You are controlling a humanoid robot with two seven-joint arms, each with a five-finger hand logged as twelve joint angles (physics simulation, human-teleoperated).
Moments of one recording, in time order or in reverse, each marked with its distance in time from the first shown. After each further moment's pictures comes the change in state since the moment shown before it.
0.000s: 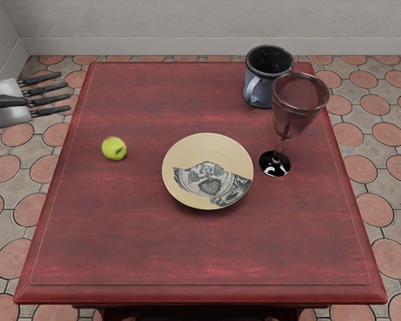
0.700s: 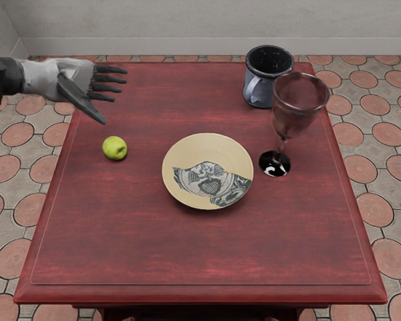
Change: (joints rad) left arm -0.303 -0.269 0.014 -0.012 0.808 -0.004 0.000; right arm 0.000 0.000 0.000 0.000 0.000 0.000 0.000
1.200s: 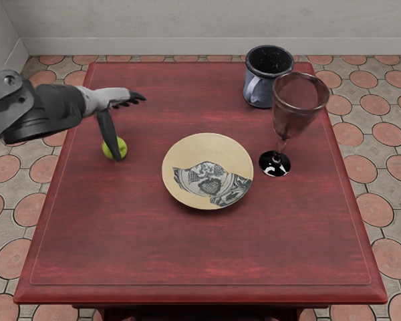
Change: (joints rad) left arm -0.025 -0.057 0.269 -0.369 0.704 0.307 0.000; right arm 0.000 0.000 0.000 0.000 0.000 0.000 0.000
